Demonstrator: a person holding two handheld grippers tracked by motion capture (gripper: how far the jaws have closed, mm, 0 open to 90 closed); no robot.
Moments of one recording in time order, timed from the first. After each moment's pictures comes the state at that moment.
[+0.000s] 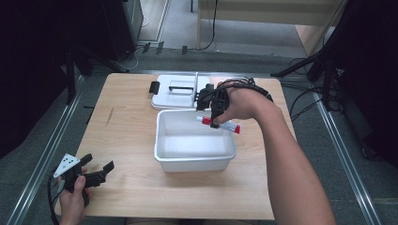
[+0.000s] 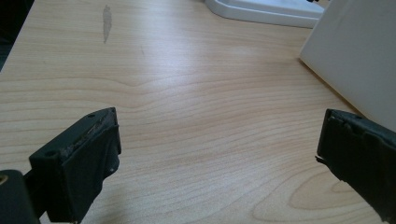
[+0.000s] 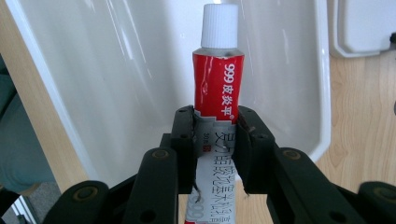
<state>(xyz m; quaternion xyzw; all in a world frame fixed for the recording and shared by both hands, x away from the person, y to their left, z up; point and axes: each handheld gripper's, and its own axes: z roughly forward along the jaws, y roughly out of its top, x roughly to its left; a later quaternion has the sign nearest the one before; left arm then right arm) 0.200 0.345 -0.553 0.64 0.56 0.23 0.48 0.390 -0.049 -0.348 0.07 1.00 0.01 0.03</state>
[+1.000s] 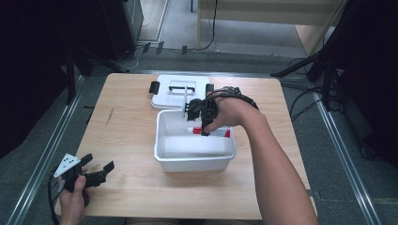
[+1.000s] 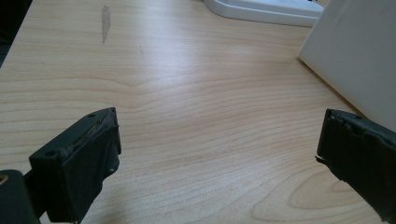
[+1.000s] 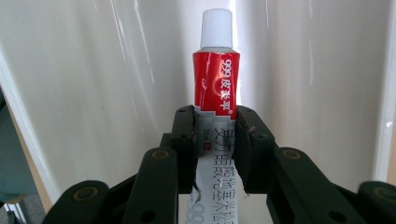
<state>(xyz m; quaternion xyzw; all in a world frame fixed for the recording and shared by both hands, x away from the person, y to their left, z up) 0.201 0.344 -0.553 0.64 0.56 0.24 0.48 0.389 -0.025 -0.388 0.04 1.00 0.01 0.01</state>
